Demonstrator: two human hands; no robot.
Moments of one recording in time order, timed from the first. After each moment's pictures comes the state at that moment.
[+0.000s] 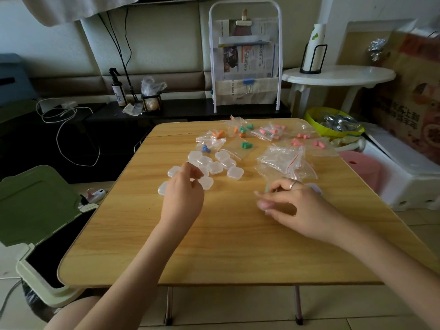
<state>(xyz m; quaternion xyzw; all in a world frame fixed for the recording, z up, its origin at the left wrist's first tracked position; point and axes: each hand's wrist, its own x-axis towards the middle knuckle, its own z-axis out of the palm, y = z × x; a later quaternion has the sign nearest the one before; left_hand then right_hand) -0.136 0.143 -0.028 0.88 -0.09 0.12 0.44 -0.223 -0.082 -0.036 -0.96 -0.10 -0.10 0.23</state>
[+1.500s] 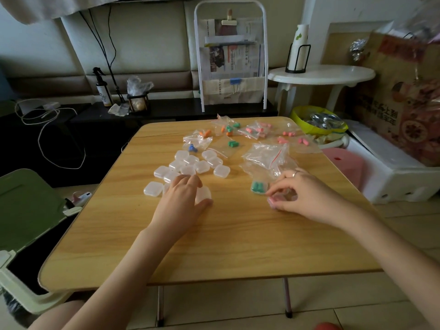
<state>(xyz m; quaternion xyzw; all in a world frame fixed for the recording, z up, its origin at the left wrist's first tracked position) -0.141 0.141 -0.042 0.94 -0.27 0.11 0.19 -0.226 -0.112 -0.021 -0.98 -0.02 -0.07 0.20</state>
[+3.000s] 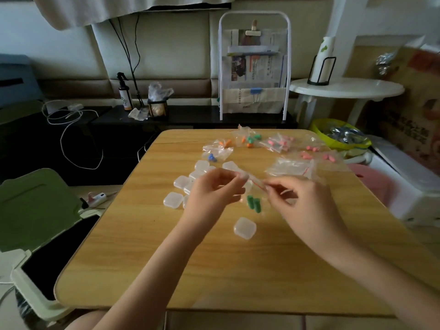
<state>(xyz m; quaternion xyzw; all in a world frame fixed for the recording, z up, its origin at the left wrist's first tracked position) -0.140 0.125 -0.006 0.69 -0.16 -0.07 0.70 -0.211 -0.034 -0.002 -0.89 -0.05 -0.33 0.29</state>
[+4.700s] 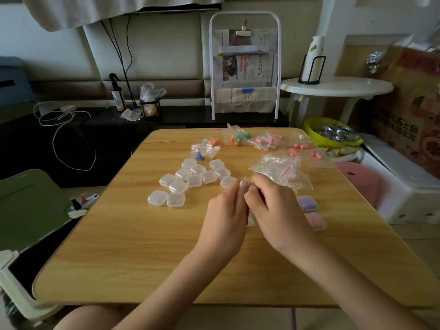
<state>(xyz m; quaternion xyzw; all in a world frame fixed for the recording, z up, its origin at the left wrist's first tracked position) -0.190 0.083 -0.019 0.77 -0.26 0.06 0.58 -0.219 -0.023 -0.006 -0.89 -0.03 -0.24 0.38</state>
